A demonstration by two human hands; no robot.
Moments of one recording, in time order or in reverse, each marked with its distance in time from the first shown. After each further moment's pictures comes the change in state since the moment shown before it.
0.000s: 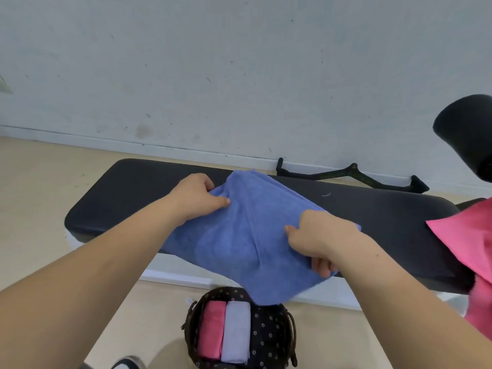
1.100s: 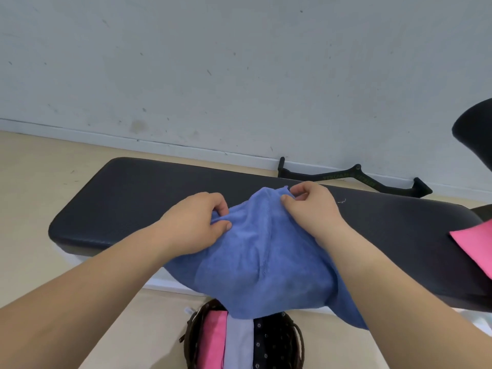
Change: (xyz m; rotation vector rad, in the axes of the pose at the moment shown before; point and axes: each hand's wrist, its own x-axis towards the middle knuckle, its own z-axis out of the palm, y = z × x) left_hand -0.012 -0.027 0.005 0.208 -0.050 0.278; right_hand 0.087 -0.021 0.017 0.858 0.365 -0.079
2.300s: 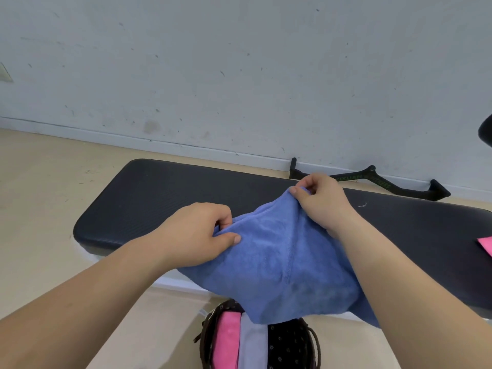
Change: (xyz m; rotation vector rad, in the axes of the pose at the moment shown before) left_hand -0.018 -0.022 -0.014 0.117 -0.027 0.048; right_hand 0.027 -0.012 0.016 0.039 -0.010 -0.127
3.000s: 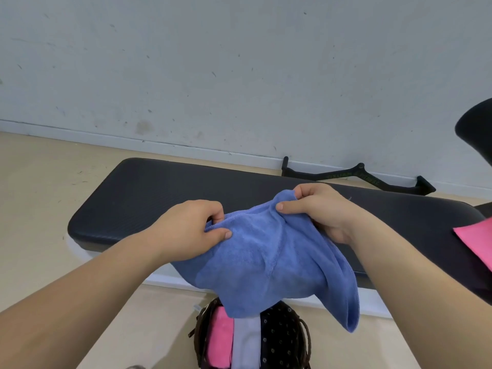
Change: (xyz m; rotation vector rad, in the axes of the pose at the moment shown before) left_hand -0.002 0.001 0.006 0.000 0.014 0.006; right_hand -0.033 -0.006 -0.031 0.295 -0.420 0.241
